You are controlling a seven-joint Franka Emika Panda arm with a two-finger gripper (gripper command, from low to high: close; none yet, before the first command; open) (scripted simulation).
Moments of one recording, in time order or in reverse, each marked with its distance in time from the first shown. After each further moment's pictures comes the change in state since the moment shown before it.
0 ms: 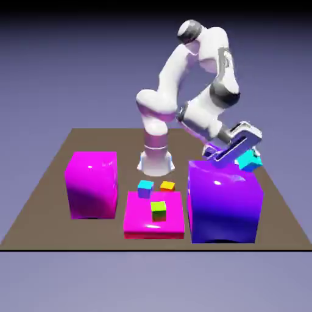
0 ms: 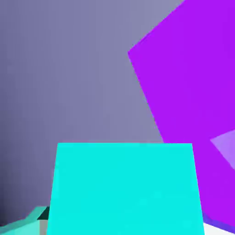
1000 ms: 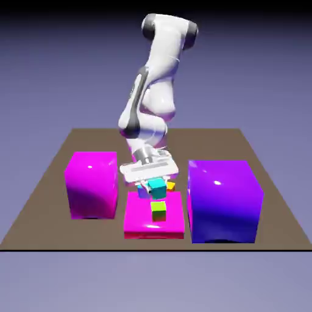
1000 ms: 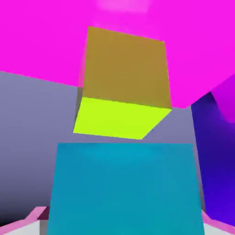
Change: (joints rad) arm -0.126 0.514 -0.230 -0.305 0.696 0.491 0.437
